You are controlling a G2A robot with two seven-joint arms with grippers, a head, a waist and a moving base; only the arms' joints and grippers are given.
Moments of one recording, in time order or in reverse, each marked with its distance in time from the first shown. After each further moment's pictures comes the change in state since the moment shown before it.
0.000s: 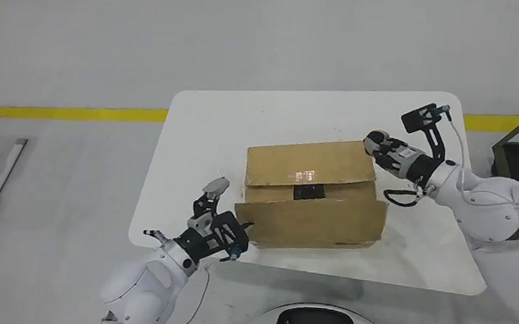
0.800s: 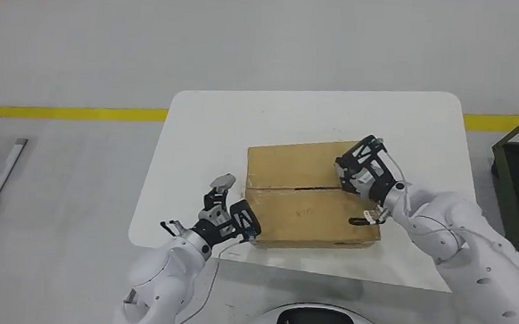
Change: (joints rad) left arm -0.084 -0.006 0.115 0.137 0.100 0.052 -0.084; right arm 0.008 -0.025 -0.240 0.011 -0.363 0.010 -0.085
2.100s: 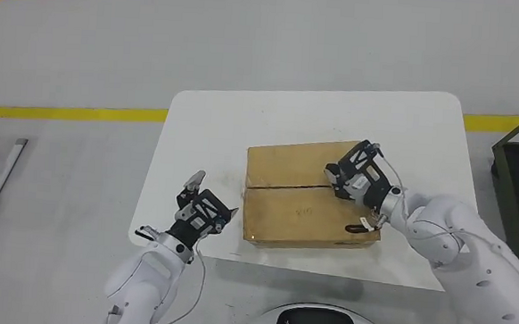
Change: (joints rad) left arm 0.080 -0.003 -0.133 -0.044 -0.252 0.106 -0.055; right arm -0.028 -0.018 0.015 -0.012 0.057 -0.074 -0.007
